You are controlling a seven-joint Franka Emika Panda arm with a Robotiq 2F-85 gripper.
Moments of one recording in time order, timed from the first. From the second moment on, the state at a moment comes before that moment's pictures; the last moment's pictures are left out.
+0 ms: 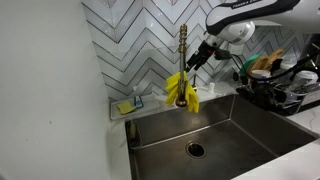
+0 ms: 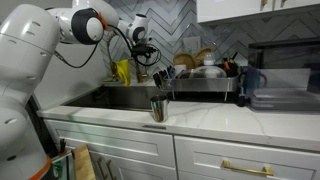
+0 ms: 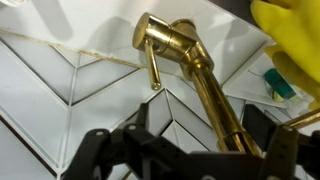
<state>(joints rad) 0.29 0.61 0.37 -1.21 0.19 2.18 -0.57</state>
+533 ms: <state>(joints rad) 0.28 0.54 0.31 -1.25 0.12 2.07 -0.52</state>
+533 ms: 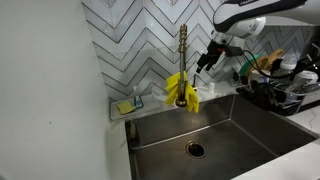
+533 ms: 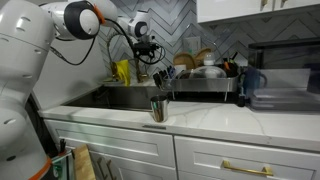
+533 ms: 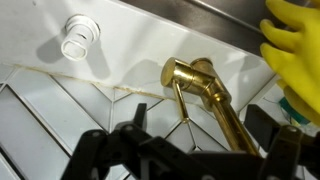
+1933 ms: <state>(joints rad) 0.22 -0.26 0.22 -2.11 0.40 2.13 -0.84</state>
